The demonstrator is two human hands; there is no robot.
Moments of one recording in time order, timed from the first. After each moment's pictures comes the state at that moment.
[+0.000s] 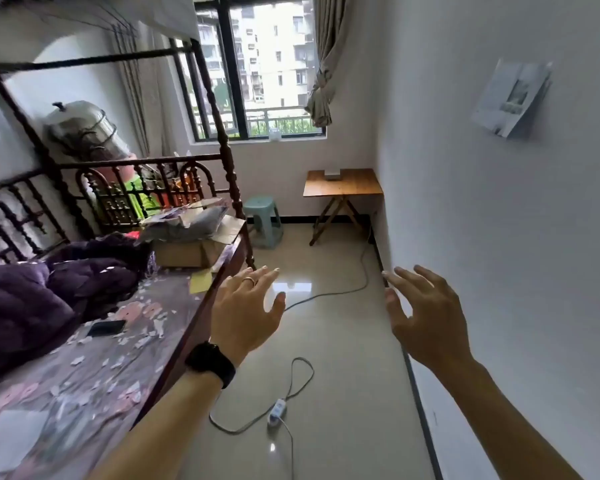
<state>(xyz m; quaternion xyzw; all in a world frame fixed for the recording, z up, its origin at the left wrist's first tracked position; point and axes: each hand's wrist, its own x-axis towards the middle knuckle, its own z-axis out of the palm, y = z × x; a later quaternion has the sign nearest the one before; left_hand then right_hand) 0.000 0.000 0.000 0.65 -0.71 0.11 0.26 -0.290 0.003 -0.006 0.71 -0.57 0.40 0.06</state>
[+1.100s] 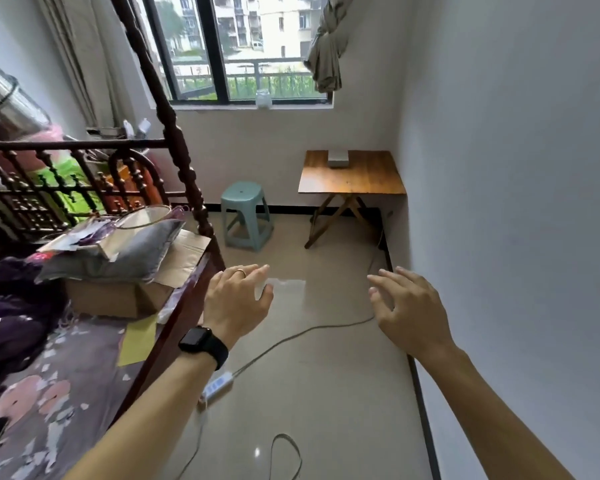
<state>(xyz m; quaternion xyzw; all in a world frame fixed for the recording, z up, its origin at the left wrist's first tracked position) 0.045 -0.612 -0.061 0.70 -0.69 0.03 0.19 -0.248 -0.608 -0.059 0.74 -0.61 0.29 -0.04</state>
